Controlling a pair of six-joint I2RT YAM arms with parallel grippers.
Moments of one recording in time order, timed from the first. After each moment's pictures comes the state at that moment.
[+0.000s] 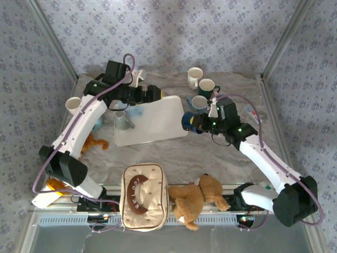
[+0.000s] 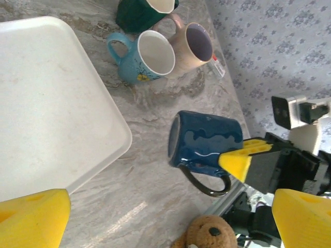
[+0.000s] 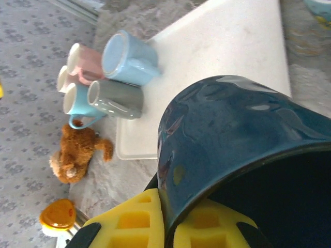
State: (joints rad) left arm -0.41 1.57 1.69 -0.92 0.59 -0.39; right arm 0.43 1.15 0.93 -0.41 -0.38 0.71
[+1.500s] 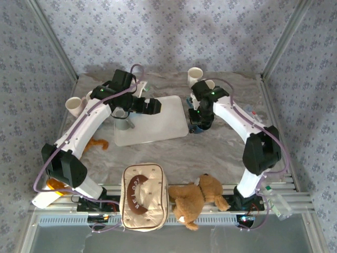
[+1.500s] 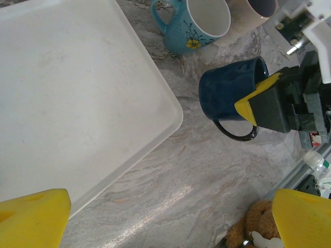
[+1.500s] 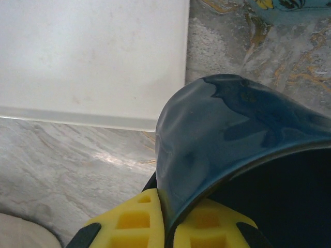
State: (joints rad) left arm -0.43 1.56 1.57 -0.95 0.45 -0.22; right arm 0.47 1.75 1.54 -1.07 -0.12 0.26
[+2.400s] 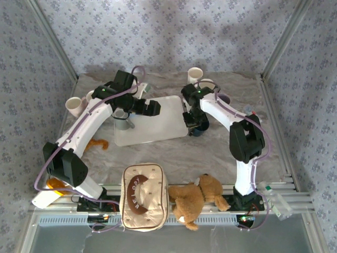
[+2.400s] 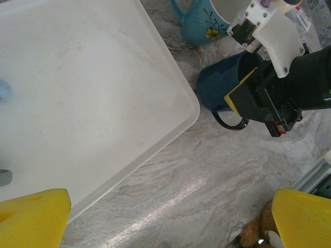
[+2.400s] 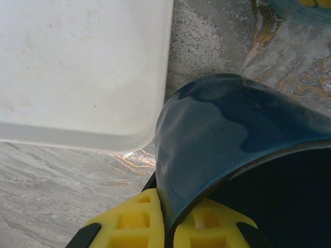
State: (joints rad) left arm -0.44 1.57 1.57 -0.97 0.39 -0.21; right arm 0.51 1.96 1.64 -1.12 -0.02 0.22
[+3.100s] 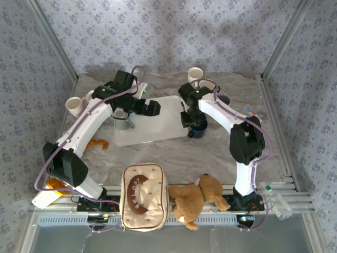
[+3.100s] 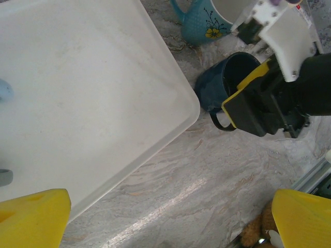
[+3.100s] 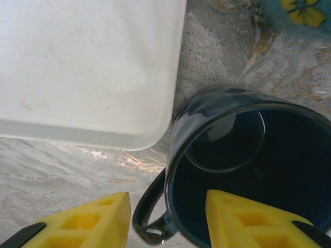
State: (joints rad) left arm -0.44 1.57 1.57 -0.98 0.39 -0.20; right arm 0.55 1.92 1.66 -1.13 0.02 0.24
